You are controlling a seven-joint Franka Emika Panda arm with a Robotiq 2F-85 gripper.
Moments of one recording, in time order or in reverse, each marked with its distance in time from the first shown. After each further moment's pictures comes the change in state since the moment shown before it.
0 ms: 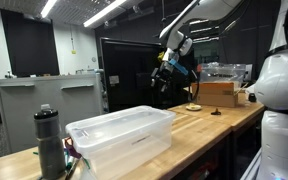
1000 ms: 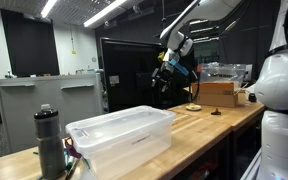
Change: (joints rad) arm 0.004 0.006 -0.012 -0.001 0.000 0.005 0.000
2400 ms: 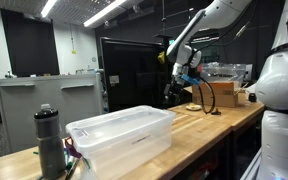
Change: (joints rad) arm 0.009 -0.037 -0.039 -0.239 -0.144 0.166 -0.066
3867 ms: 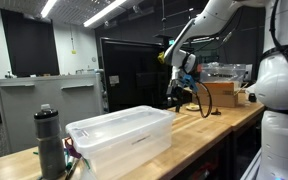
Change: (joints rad) arm -0.005 0.176 -0.049 0.162 0.101 -0.462 -0.201
